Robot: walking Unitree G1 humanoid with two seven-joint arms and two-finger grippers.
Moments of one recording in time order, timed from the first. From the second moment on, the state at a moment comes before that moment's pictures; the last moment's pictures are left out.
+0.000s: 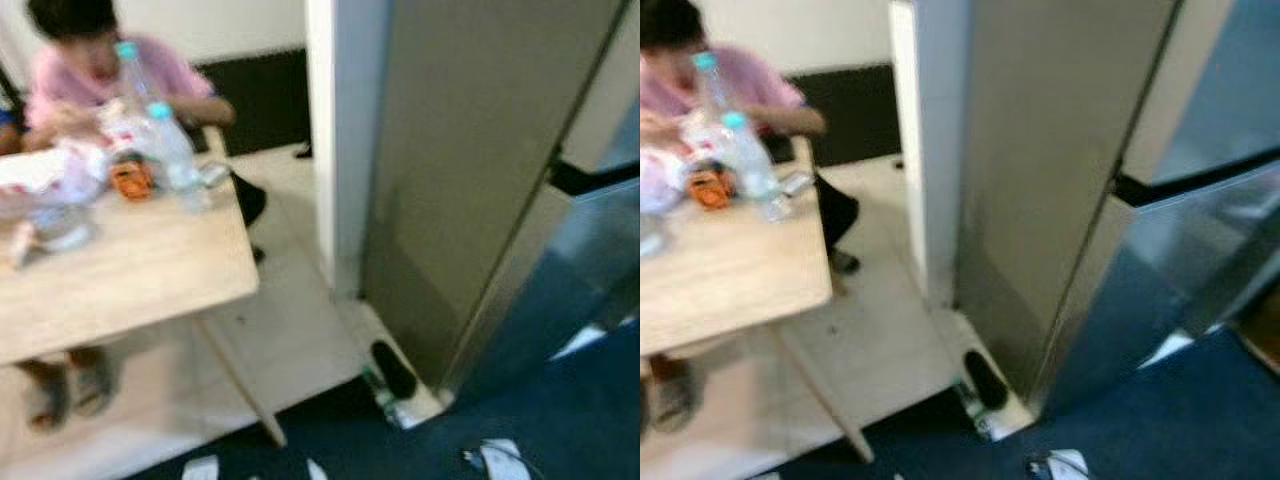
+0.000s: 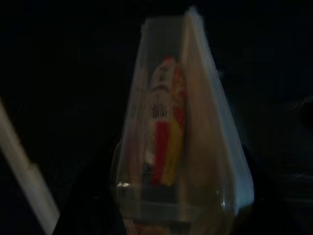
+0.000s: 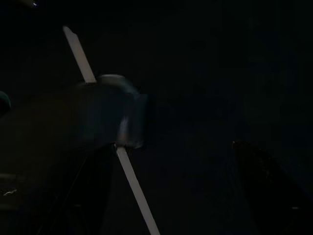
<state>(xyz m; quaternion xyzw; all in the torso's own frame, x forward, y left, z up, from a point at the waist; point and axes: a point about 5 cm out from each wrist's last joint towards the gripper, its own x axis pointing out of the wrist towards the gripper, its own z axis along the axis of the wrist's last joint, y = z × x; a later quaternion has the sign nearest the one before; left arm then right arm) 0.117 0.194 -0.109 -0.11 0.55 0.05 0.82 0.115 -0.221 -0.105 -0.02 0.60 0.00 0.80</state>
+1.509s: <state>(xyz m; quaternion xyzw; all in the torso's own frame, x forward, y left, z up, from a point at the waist) 0.105 0.207 -0.110 -0.11 0.55 0.05 0.82 0.131 -0.227 -0.099 -0.04 0.58 0.01 0.82</state>
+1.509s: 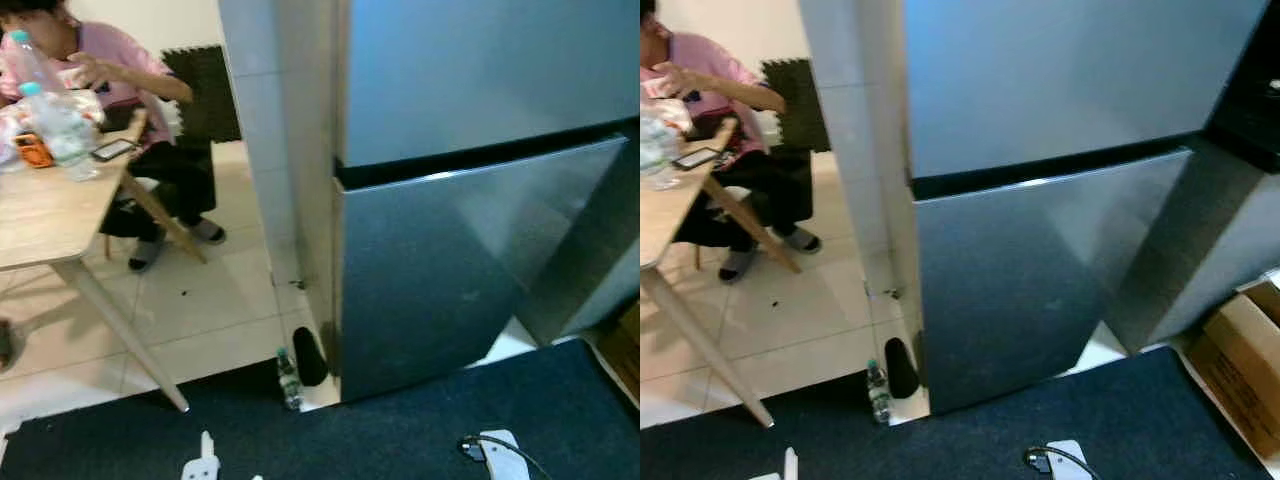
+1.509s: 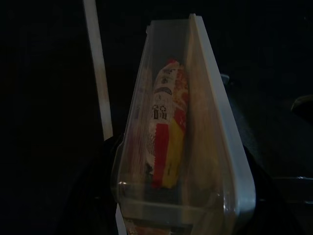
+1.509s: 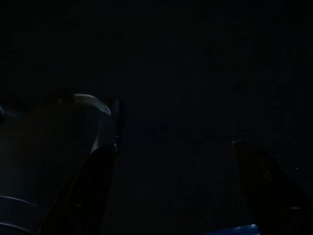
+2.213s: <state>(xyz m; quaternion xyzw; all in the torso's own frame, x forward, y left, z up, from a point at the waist) 0.108 0.204 -0.110 -0.10 0.55 0.06 0.82 0.230 -0.206 -0.053 -0.05 0.42 0.09 0.90</state>
